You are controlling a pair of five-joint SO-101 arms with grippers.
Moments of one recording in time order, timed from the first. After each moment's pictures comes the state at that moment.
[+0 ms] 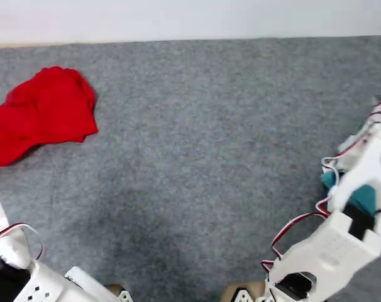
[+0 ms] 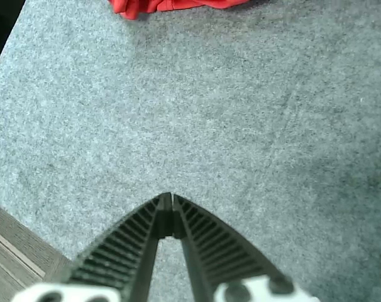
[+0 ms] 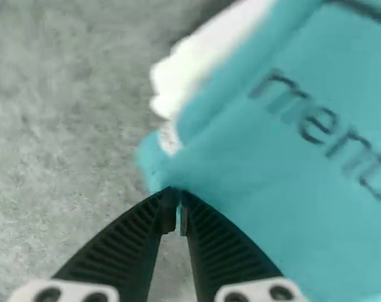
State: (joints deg) left arm -61.0 -67.6 36.0 99.3 -28.1; right arm 29.6 21.2 -15.8 96.0 15.2
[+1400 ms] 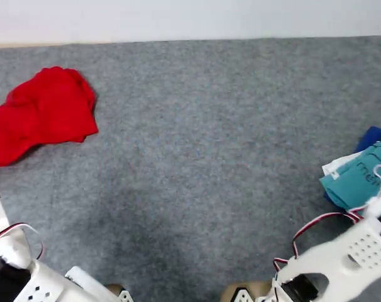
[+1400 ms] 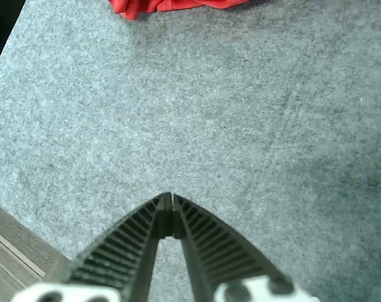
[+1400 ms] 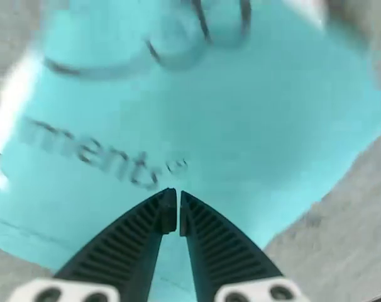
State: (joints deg) left arm -61.0 -67.6 36.0 99.4 -28.1; right arm 47.9 30.2 -46.1 100.3 27.6
